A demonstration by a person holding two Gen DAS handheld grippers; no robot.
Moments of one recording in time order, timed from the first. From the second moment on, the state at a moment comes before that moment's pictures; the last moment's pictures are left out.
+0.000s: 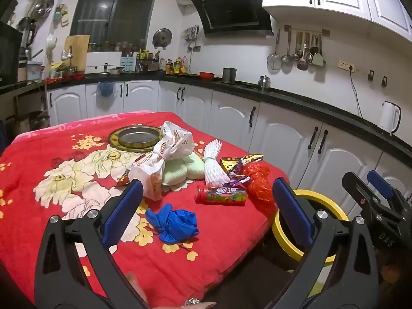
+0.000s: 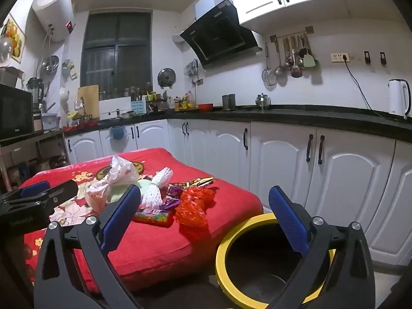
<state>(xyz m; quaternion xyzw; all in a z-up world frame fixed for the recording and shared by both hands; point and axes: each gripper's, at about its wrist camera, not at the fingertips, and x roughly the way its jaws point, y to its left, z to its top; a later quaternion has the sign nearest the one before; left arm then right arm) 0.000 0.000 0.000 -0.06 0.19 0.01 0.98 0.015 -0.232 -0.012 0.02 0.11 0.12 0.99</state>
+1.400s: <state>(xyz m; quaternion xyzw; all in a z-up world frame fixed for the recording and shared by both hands) -0.001 -0.001 0.000 -0.06 0.18 0.01 0.98 0.014 -0.232 -0.011 0.02 0.12 0.12 0.99</state>
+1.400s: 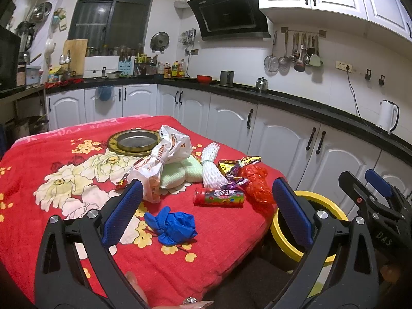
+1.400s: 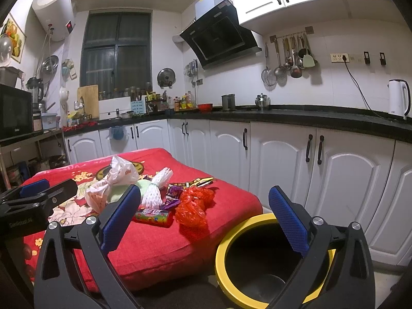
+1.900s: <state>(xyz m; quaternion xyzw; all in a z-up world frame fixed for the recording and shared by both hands) 0.004 0.009 0.011 -0.07 0.18 0.03 0.98 0.021 -0.222 -0.016 0.01 0.12 0.14 0.98</state>
